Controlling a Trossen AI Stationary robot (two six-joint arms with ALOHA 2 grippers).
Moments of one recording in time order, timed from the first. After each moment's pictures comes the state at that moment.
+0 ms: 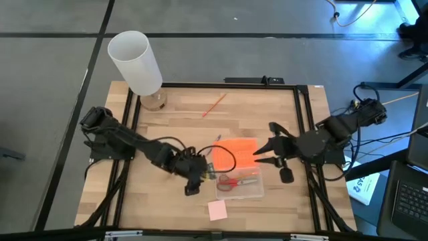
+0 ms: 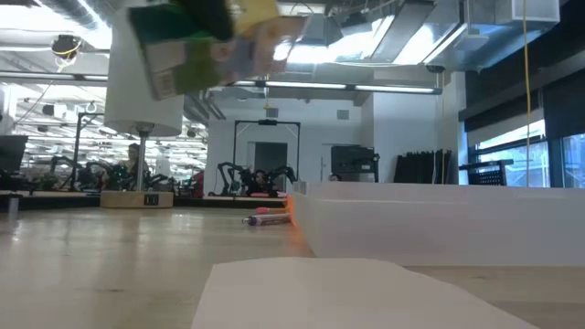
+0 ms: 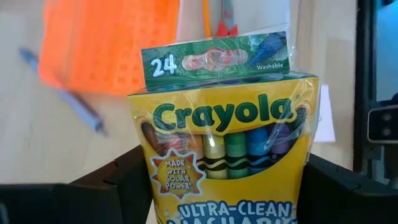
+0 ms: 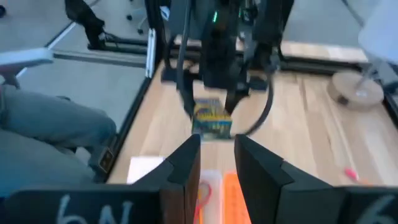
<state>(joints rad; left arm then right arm) -0.41 1.64 1.30 -0.67 -0.20 -0.57 0.52 1.20 1.41 -0.73 0.31 0.20</state>
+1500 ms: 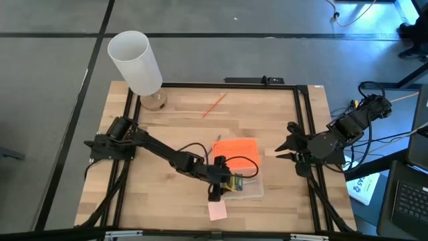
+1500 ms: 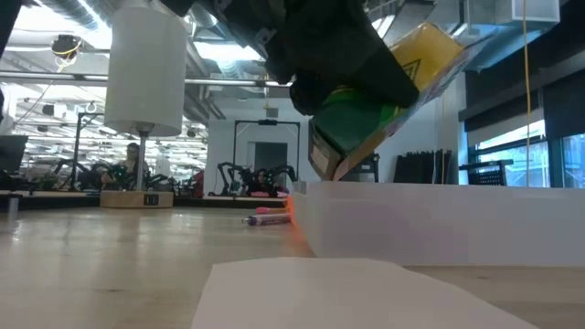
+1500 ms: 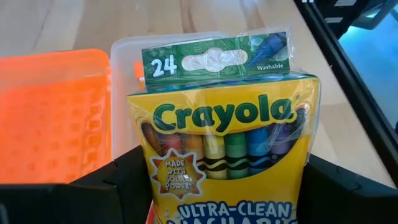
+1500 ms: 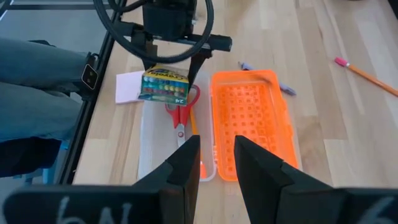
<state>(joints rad) -0.34 1.96 1.30 -0.01 -0.14 -0.20 0.59 0.97 1.20 -1.03 0.34 0.44</state>
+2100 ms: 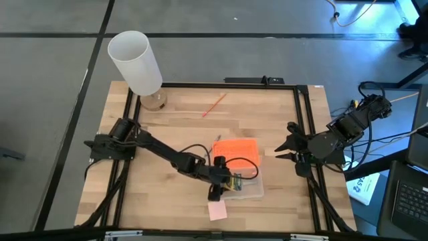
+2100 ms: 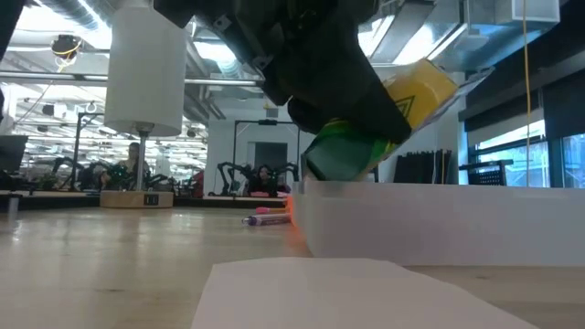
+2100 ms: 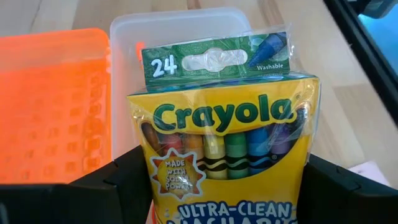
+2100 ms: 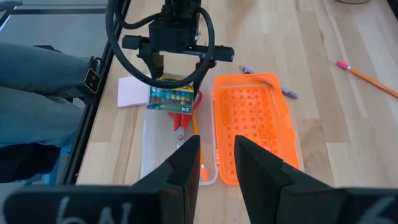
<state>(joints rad) -0.34 1.99 1.30 -0.03 -0.16 -0.19 0.59 0.97 1.20 -1.01 0.34 0.44</state>
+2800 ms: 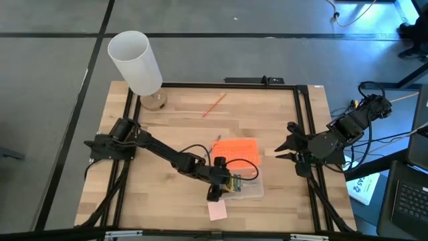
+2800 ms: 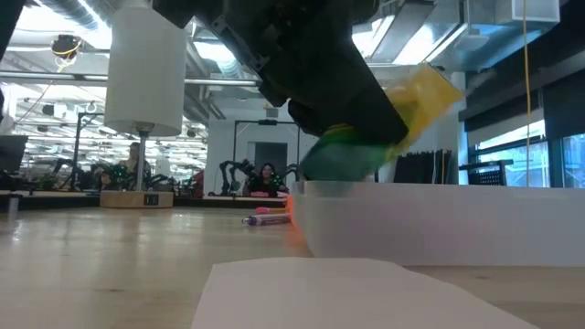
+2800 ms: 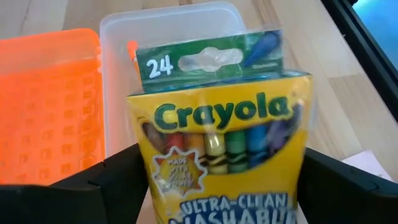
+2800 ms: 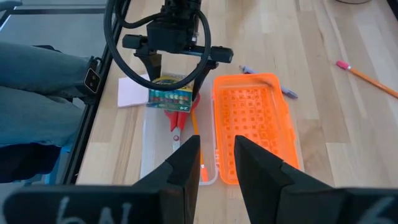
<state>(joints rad) -0.34 1.99 1.30 -0.03 -0.14 -0.15 0.59 0.97 1.20 -1.01 0.34 0.44</state>
